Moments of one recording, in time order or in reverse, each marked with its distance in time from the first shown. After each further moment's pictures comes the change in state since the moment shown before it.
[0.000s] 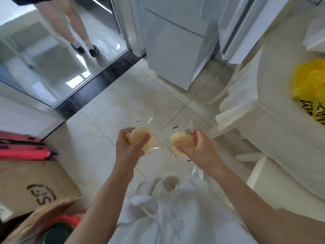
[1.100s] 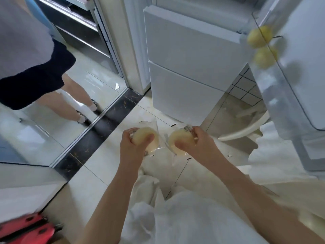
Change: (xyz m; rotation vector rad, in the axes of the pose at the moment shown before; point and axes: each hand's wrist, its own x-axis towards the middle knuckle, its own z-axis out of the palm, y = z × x) left_hand 0.343 0.239 0.003 0.073 -0.149 0.105; right_hand 0.295 -0.272 0.048 0.055 0.087 0.022
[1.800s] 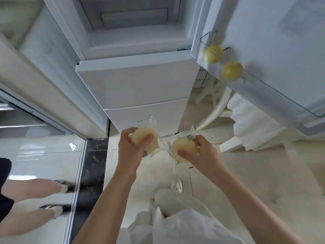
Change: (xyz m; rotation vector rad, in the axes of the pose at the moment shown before) left_hand 0.194 0.138 0.040 0.228 -0.613 0.101; right_hand 0.080 -0.096 0.046 0.231 0.589 0.325
